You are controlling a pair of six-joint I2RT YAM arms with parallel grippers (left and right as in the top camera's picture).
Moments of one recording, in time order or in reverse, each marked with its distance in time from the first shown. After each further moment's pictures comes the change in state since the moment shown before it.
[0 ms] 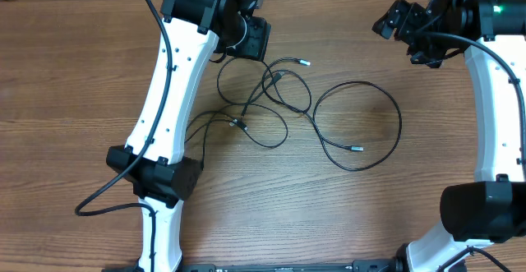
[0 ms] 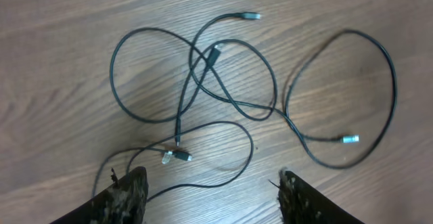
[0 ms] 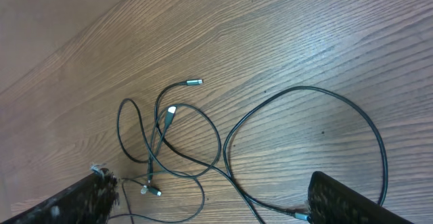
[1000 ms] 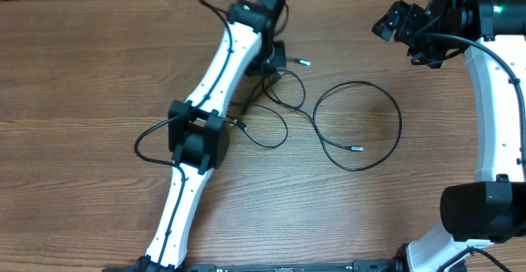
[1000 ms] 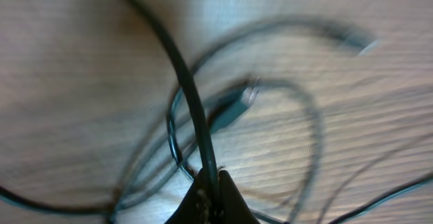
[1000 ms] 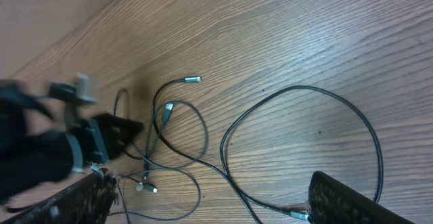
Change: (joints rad) left arm -0.017 0.449 0.058 0.221 -0.002 -0.309; right arm 0.000 0.000 0.000 -0.009 0.000 -0.026
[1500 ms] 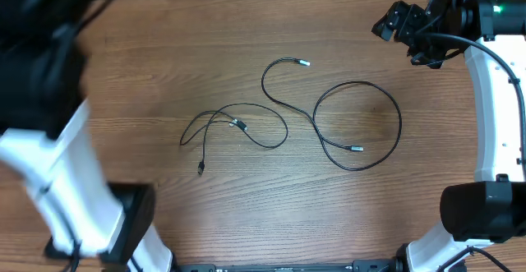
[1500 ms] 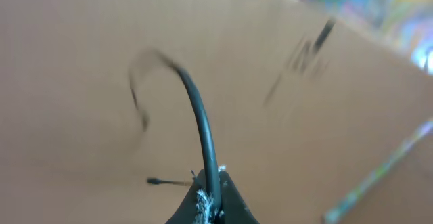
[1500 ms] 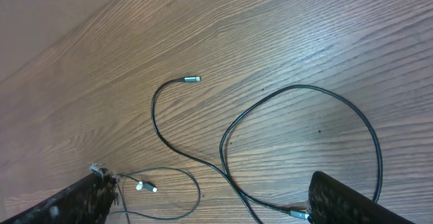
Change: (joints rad) left arm 0.320 -0.738 0.369 0.274 0.063 0.042; right arm 0.000 0.000 0.000 -0.002 0.000 0.000
